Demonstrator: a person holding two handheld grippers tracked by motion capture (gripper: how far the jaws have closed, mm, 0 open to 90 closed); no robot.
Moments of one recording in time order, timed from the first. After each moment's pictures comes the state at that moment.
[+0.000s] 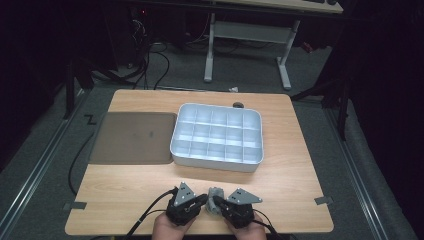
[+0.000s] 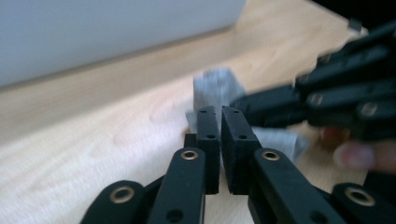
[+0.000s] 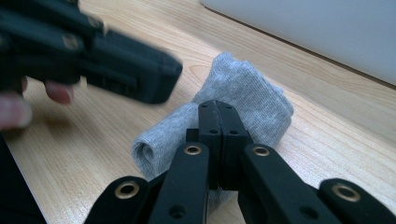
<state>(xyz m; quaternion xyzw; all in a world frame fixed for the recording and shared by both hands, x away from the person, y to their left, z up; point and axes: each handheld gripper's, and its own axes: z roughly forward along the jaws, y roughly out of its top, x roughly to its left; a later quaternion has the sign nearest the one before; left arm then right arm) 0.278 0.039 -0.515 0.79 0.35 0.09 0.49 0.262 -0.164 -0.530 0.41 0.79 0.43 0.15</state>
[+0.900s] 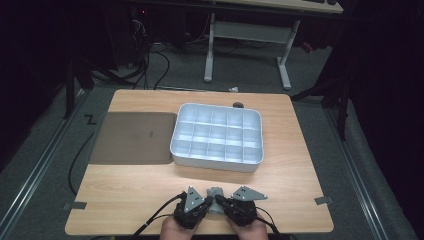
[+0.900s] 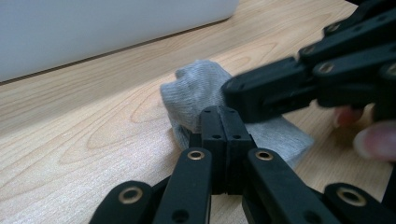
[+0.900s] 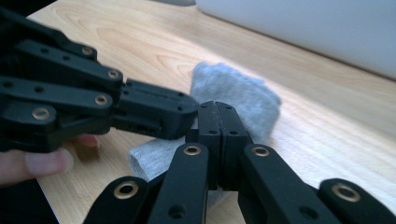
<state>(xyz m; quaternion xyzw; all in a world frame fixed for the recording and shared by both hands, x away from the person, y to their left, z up) 0.271 0.020 -0.533 0.81 0.34 0.12 0.47 0.265 -0.175 -0.524 0.43 0.78 0.45 0.13</state>
